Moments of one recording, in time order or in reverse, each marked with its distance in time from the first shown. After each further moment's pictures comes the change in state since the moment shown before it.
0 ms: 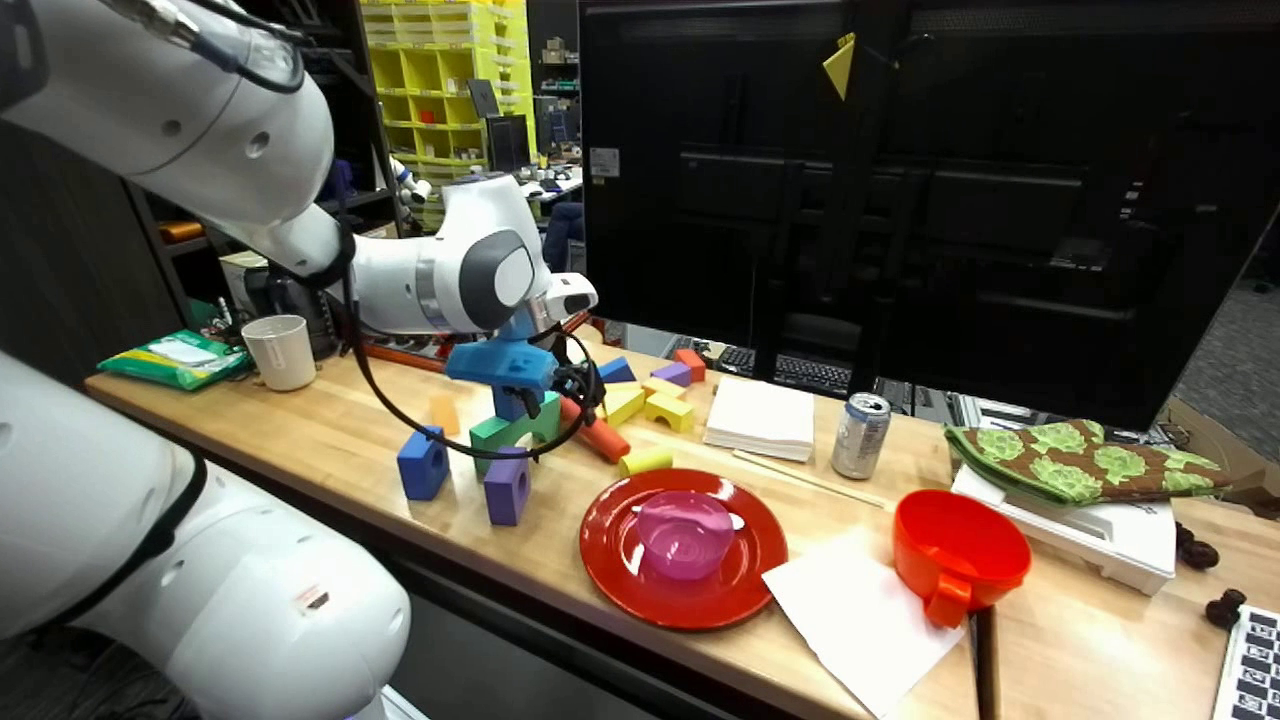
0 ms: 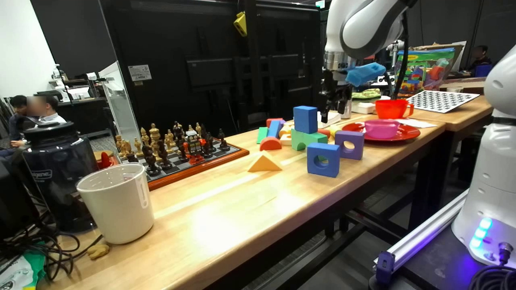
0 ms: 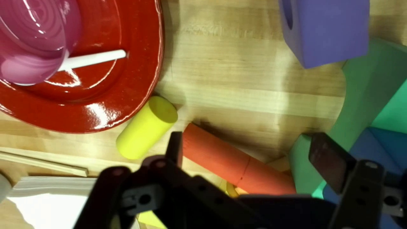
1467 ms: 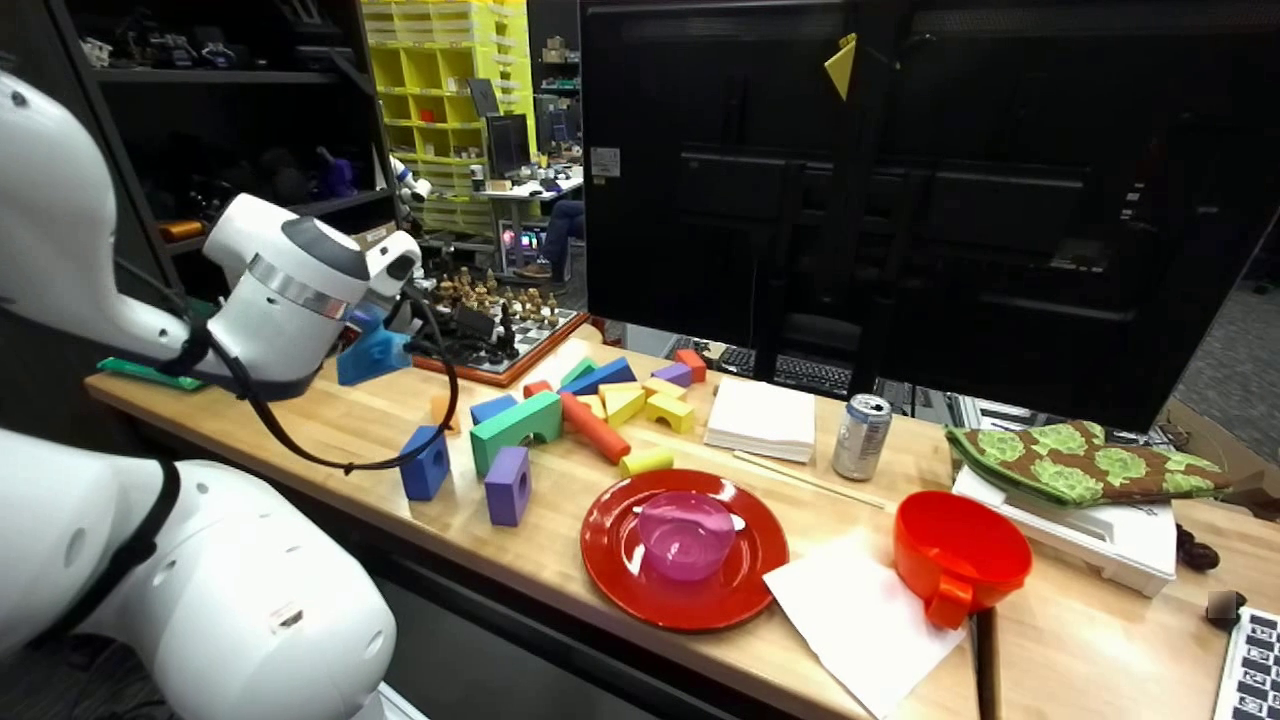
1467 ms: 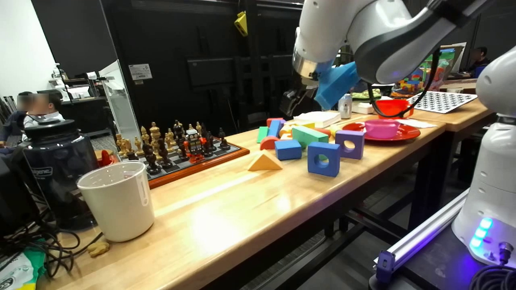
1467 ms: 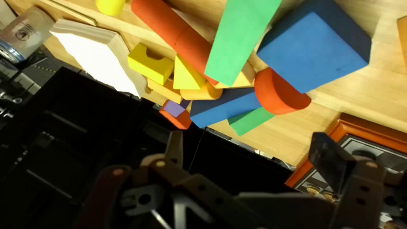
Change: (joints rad) arm -0.129 -0.181 0.632 -0.003 -0.513 0.137 0.828
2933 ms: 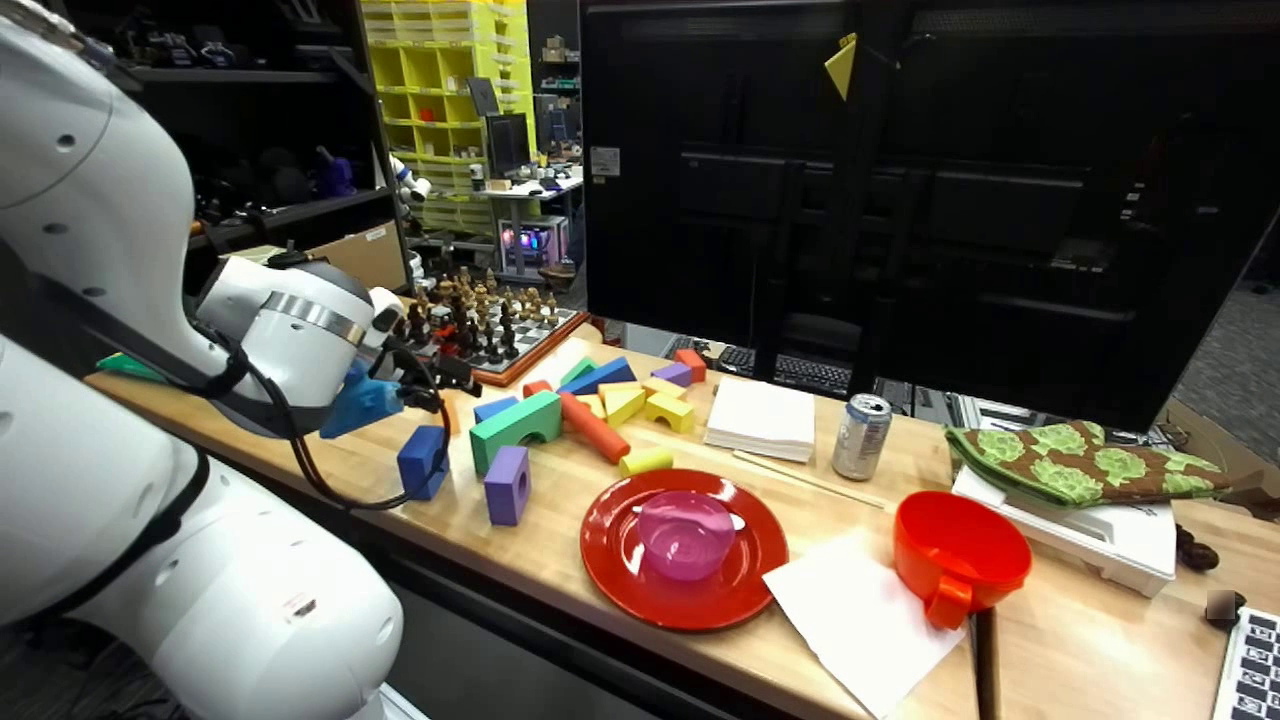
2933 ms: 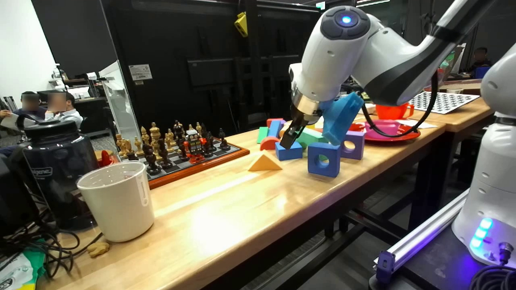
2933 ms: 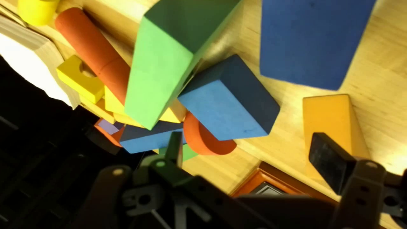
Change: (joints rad) arm 0.074 0.218 0.001 -0.010 -0.309 0.054 0.200
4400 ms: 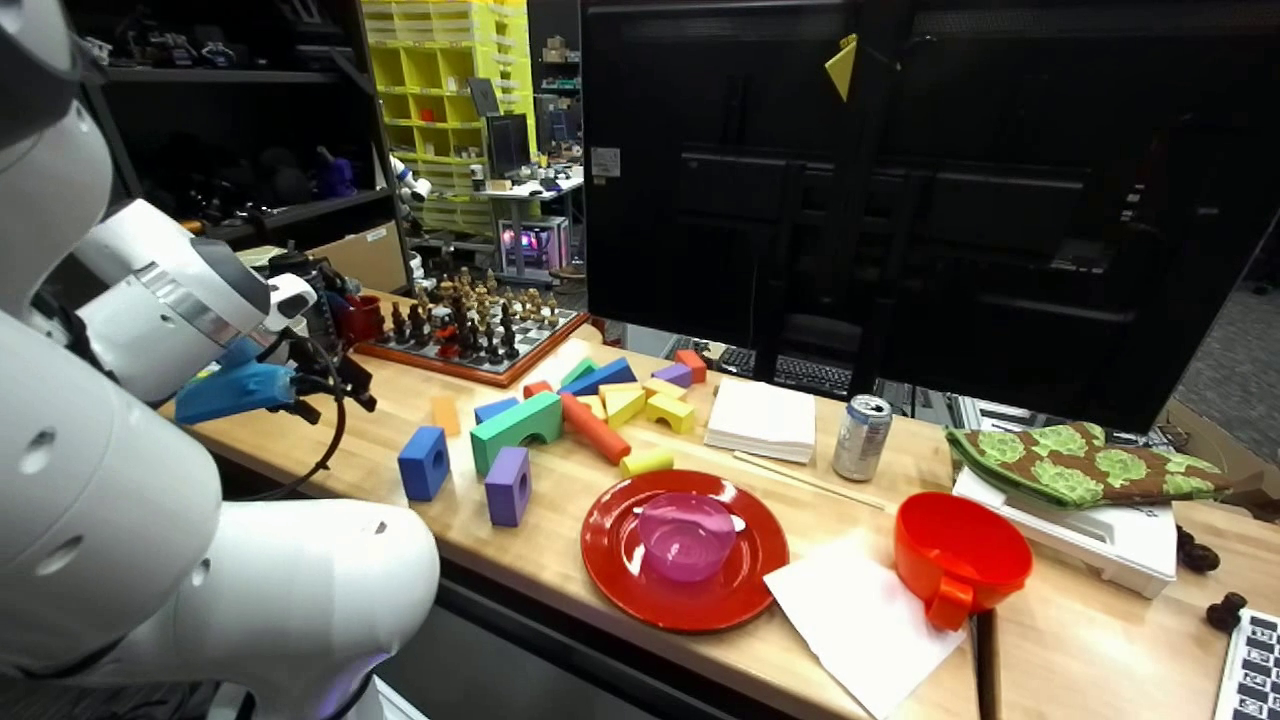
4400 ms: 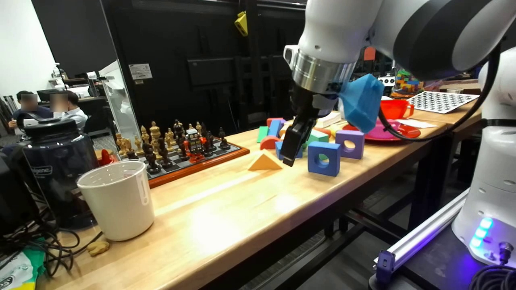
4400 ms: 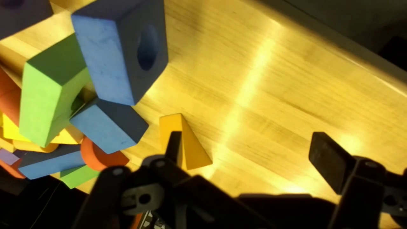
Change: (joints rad) arm 0.634 -0.036 -0.304 0.012 0.558 -0.199 -0.346
